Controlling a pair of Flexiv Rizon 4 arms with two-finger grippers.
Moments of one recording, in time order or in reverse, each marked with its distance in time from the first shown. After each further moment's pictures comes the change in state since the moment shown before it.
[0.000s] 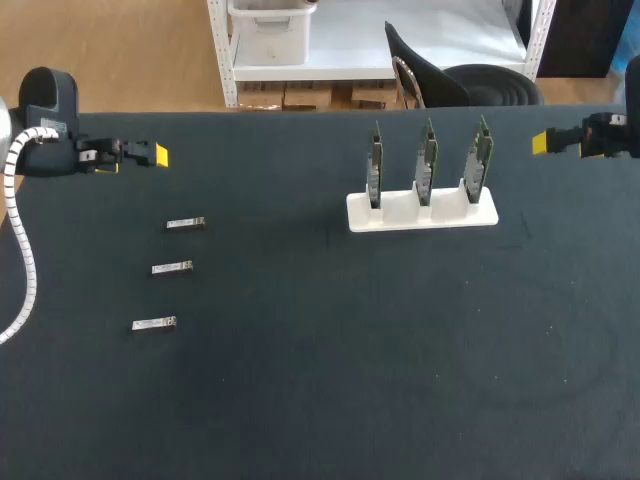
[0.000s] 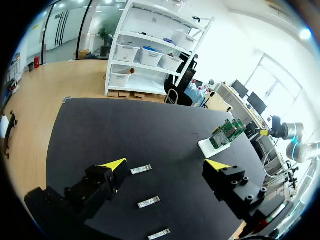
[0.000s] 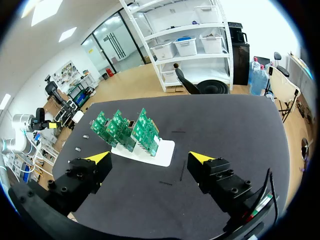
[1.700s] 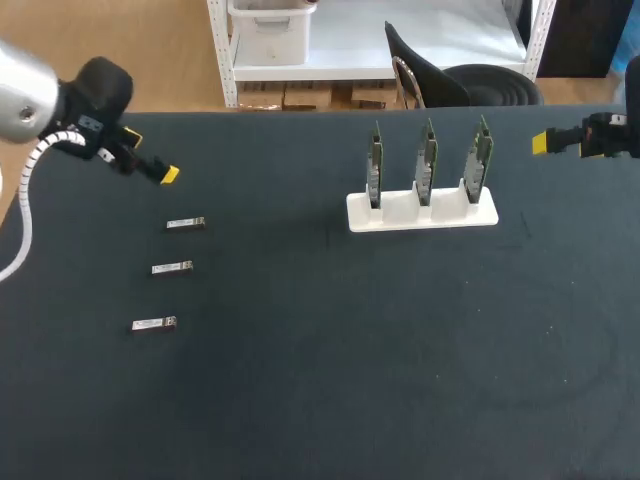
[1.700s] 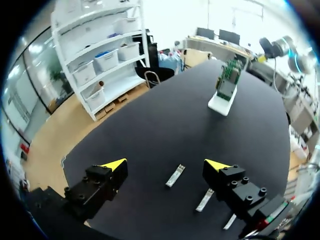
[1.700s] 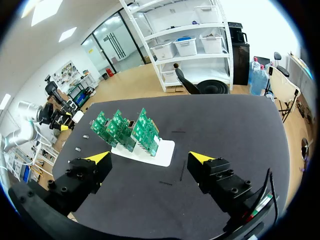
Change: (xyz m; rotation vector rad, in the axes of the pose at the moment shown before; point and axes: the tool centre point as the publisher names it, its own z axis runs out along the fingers) left arm -0.009 0.042 0.057 -0.018 0.225 0.670; right arm 0.000 0.000 0.000 0.000 0.000 0.000
